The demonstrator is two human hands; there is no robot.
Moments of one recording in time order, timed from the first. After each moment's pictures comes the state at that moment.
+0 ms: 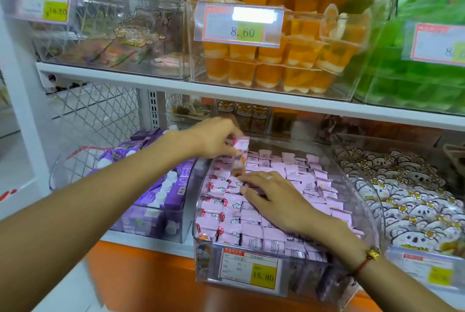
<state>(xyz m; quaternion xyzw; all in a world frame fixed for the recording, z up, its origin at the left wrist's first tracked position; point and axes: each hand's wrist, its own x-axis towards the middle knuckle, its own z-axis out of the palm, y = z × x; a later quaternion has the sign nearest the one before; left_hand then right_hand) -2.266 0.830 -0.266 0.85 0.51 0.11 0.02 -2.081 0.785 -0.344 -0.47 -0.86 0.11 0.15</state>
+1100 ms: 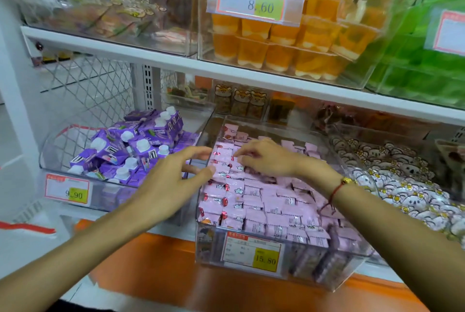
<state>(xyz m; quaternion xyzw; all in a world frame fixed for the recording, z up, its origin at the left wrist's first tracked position) -2.295 0.723 -0.335 0.66 0.58 0.42 0.25 -2.099 0.839 -0.314 -0.45 -0.87 0.17 0.07</state>
